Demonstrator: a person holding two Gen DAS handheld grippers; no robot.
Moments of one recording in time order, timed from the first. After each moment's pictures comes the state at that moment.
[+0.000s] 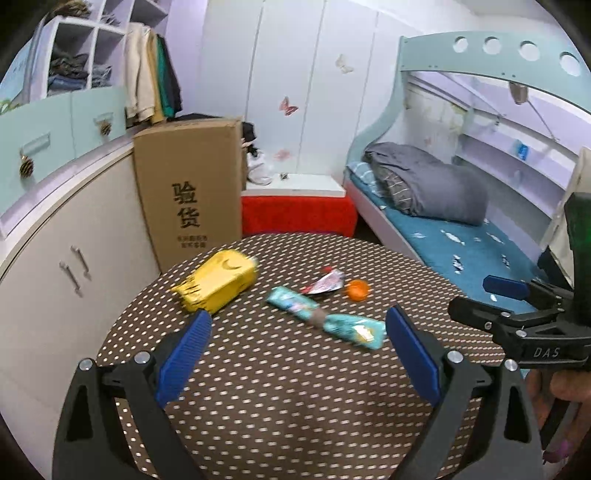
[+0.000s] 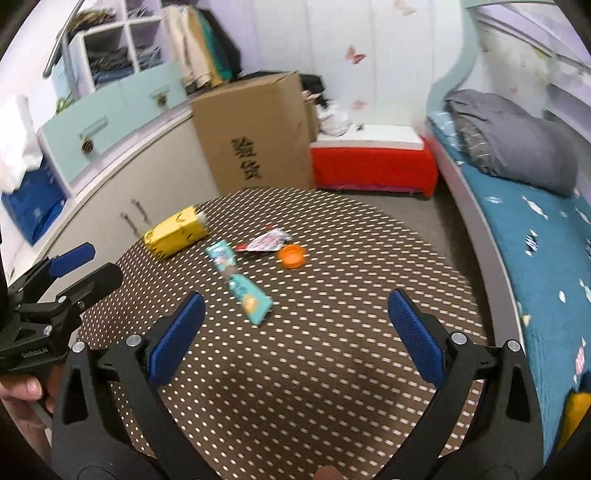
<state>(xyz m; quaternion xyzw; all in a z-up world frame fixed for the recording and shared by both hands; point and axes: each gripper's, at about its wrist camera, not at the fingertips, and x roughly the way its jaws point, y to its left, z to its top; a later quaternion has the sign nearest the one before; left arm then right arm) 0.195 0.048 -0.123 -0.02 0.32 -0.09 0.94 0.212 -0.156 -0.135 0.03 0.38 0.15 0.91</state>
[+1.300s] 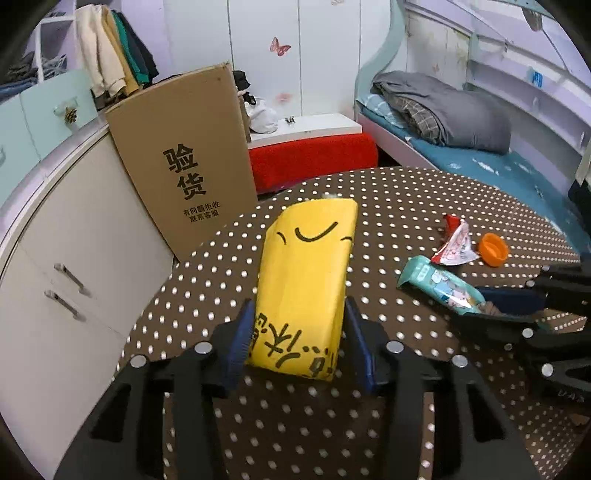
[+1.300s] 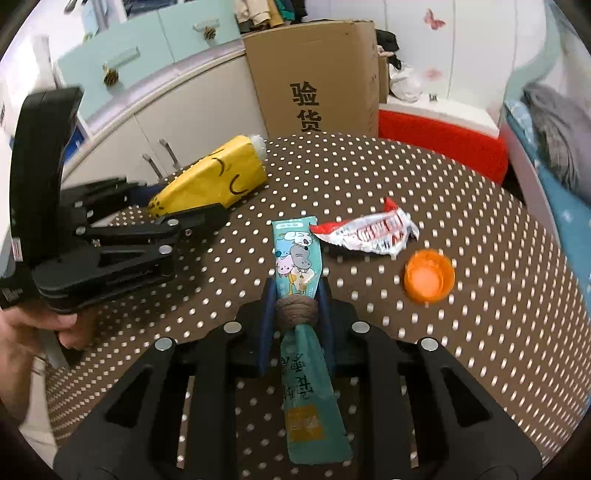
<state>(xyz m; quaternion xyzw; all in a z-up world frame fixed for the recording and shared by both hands) 0.323 0.089 -0.205 0.08 0.41 -0.09 0.90 0.287 -0.065 -0.221 -0.01 0.44 0.25 0.86</state>
